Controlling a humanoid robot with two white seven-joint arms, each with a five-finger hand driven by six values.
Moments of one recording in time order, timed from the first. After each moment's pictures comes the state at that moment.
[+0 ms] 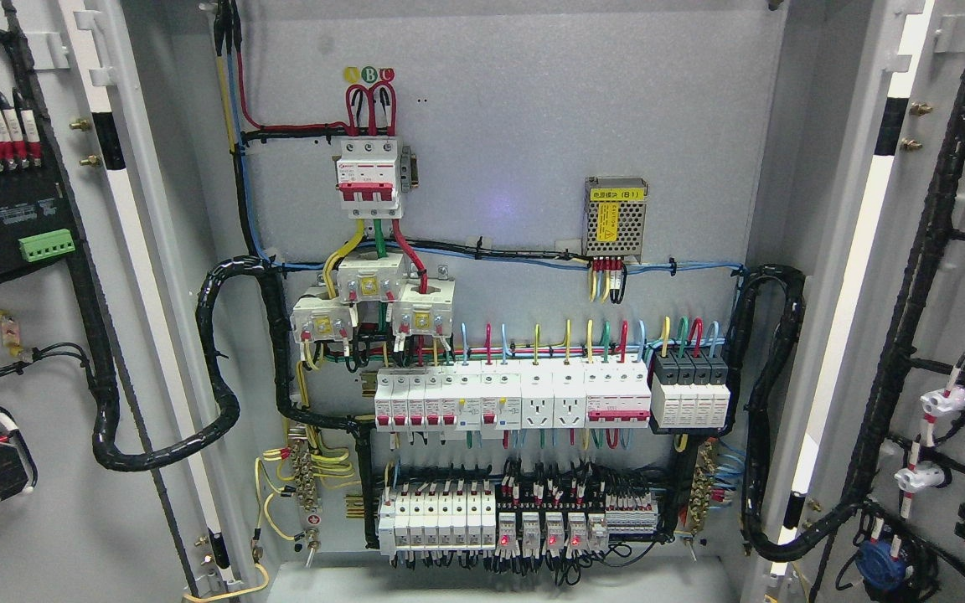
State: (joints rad) left arm 0.36 0.50 0.39 -1.86 0.87 -0.41 0.07; right arm 0.48 -0.54 -0.32 -1.99 -0.91 -0.61 0.30
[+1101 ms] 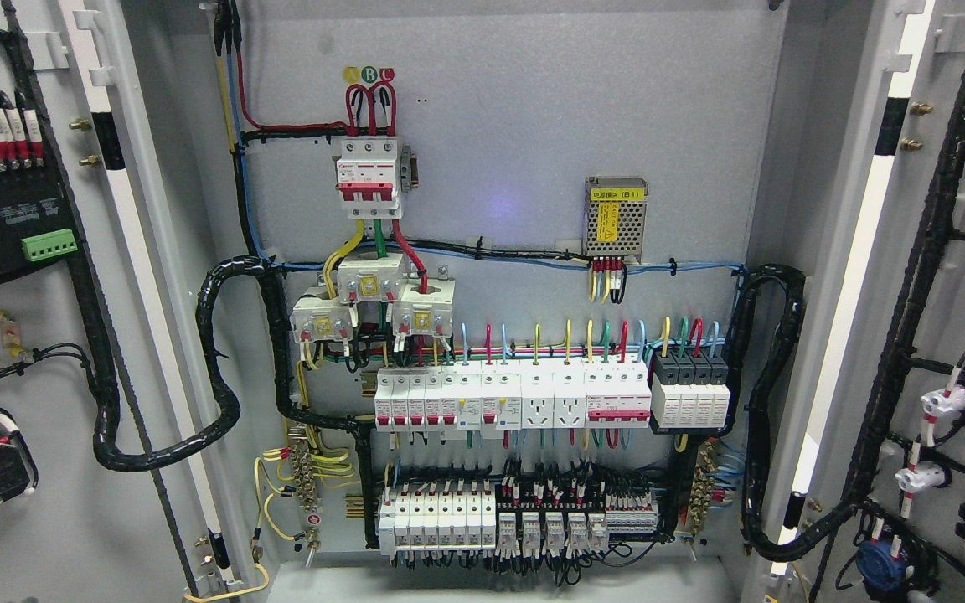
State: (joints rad) left arm 0.45 0.44 0.08 -1.97 0.63 -0.42 0.07; right arm 0.47 -0.50 -0.05 -1.95 -0.67 -0.61 0.31
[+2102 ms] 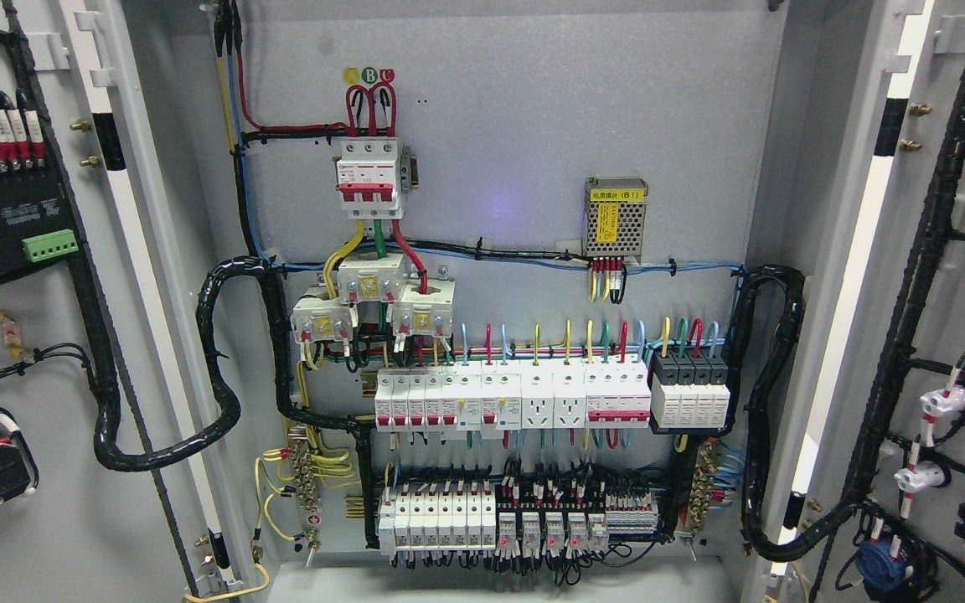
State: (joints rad) left arm 0.50 0.23 -0.19 -1.55 0.45 -0.42 0.07; right arm 0.44 -0.21 0.17 -1.22 -0.40 -0.61 0.31
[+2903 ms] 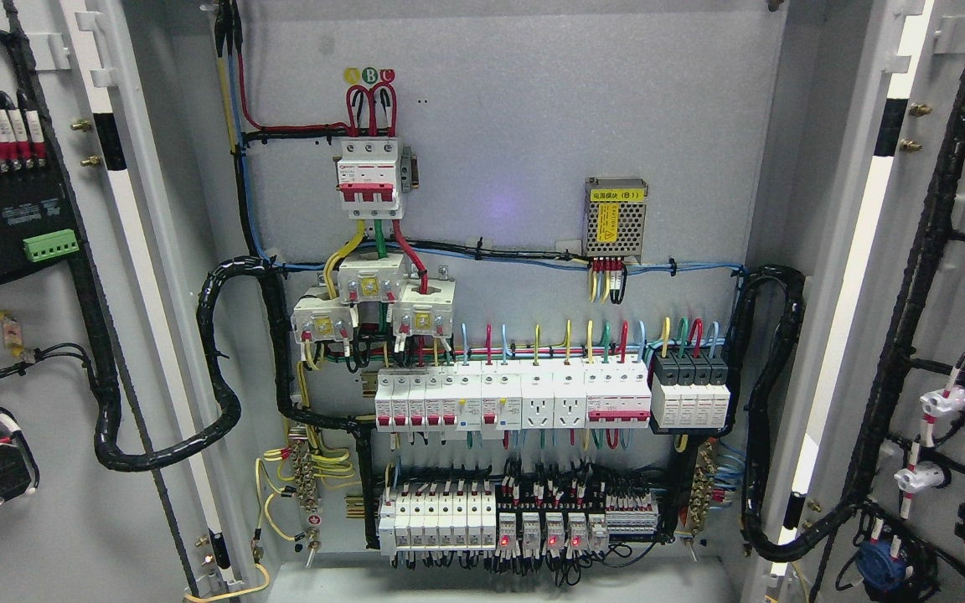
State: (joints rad) left arm 0.36 0.16 -0.24 -0.80 0.47 -0.41 0.06; right arm 0.27 -0.06 0.18 -0.54 -0.34 -0.58 0.30
